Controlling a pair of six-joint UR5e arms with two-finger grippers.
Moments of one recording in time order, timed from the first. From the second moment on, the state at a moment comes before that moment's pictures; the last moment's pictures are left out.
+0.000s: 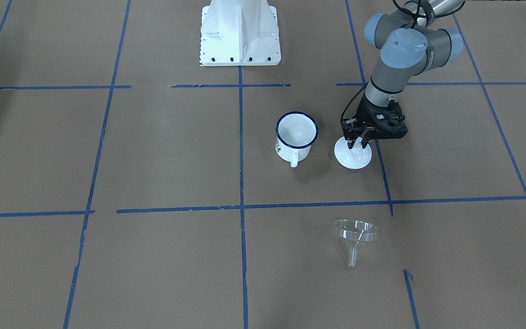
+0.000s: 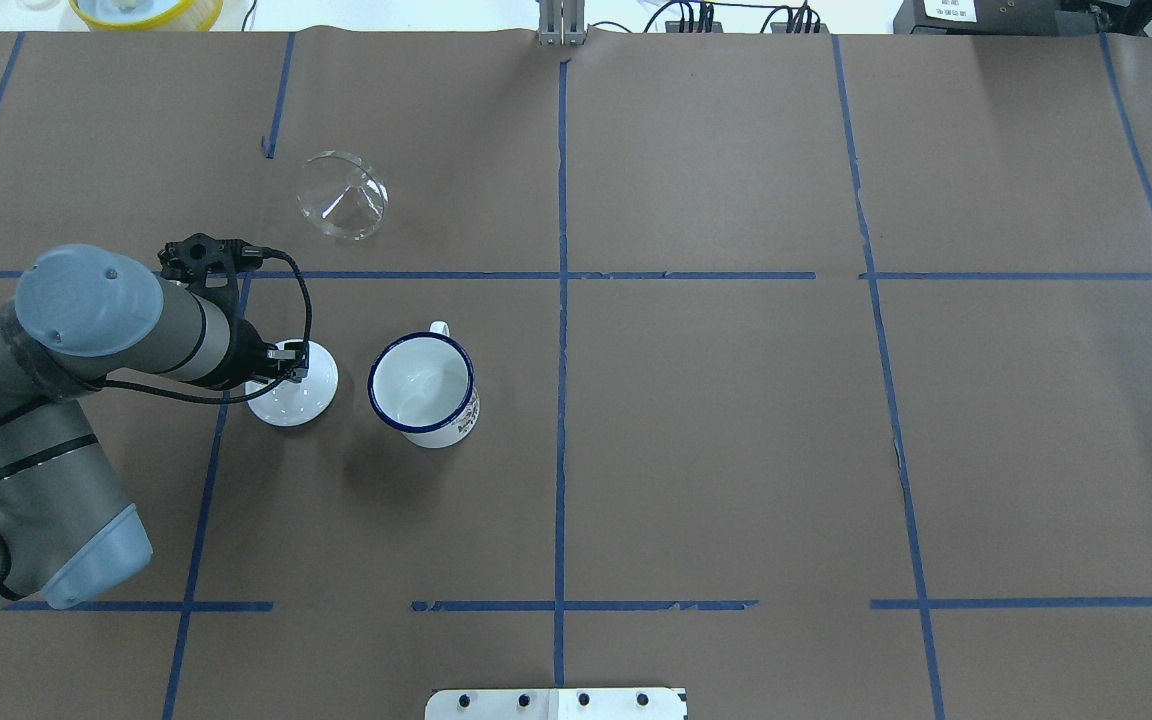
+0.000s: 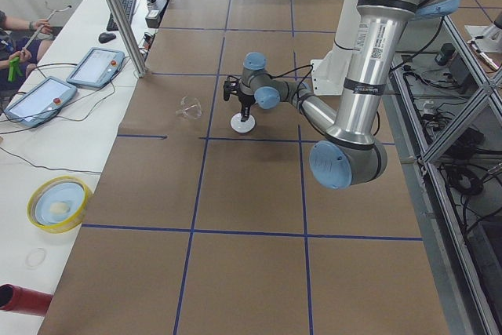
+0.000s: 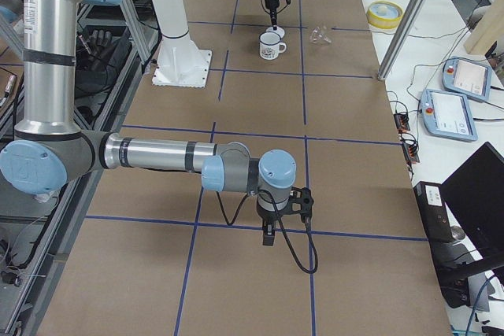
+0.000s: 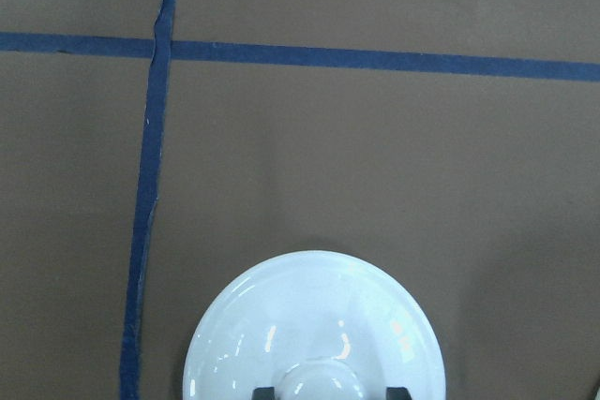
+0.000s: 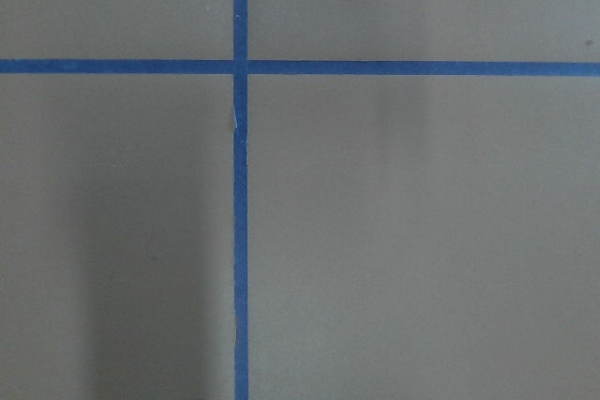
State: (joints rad) left arm -0.63 -1.81 -1.81 -1.90 -1.85 -1.18; right arm 1.57 -1.68 1.66 -1.57 2.29 0.01
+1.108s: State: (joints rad) left arm -0.69 -1.87 -2.11 -1.53 -1.91 -1.18; right arm 1.57 -1.68 1.66 -1.57 2.29 0.01
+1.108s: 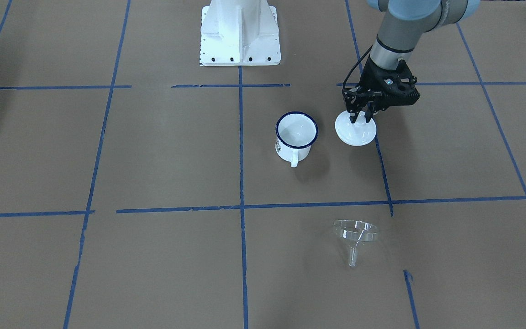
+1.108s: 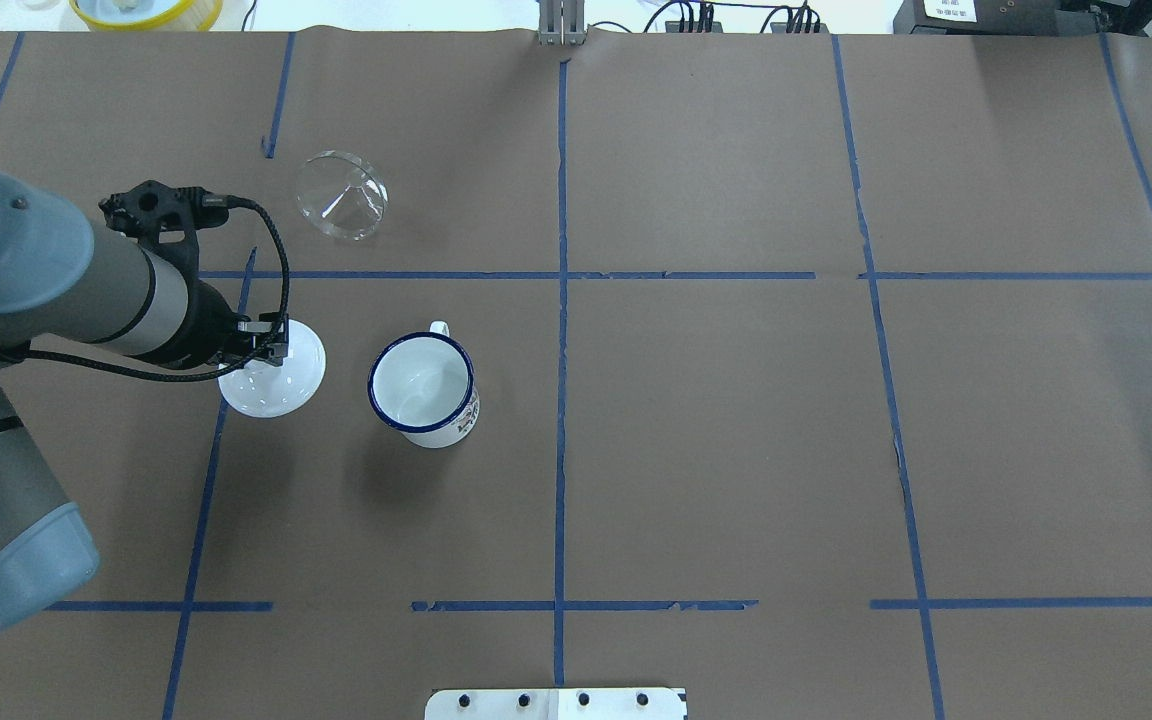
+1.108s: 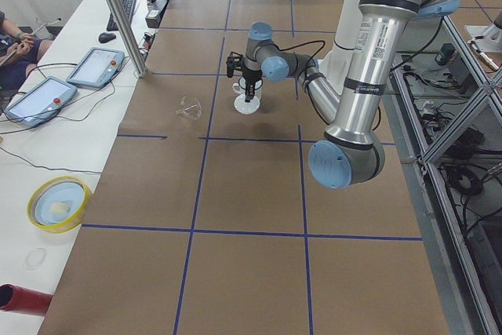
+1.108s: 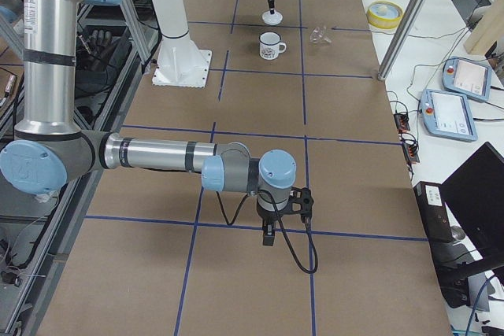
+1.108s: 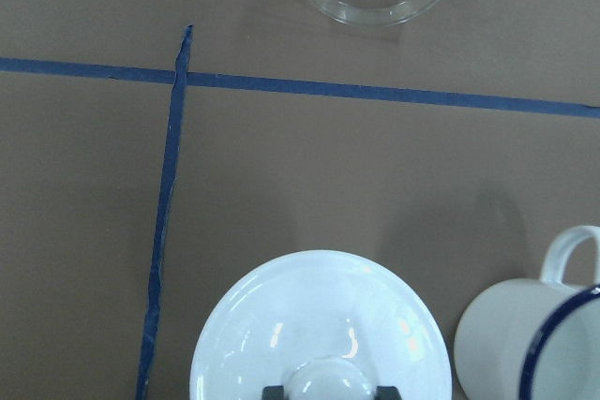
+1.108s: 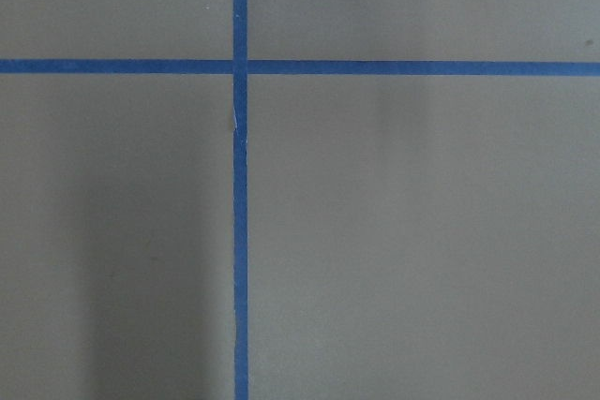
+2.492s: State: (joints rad) left arm -0.61 -2.23 -1.89 -1.35 -1.90 -1.39; right arm 1.57 -1.68 1.66 -1.57 2.29 0.01
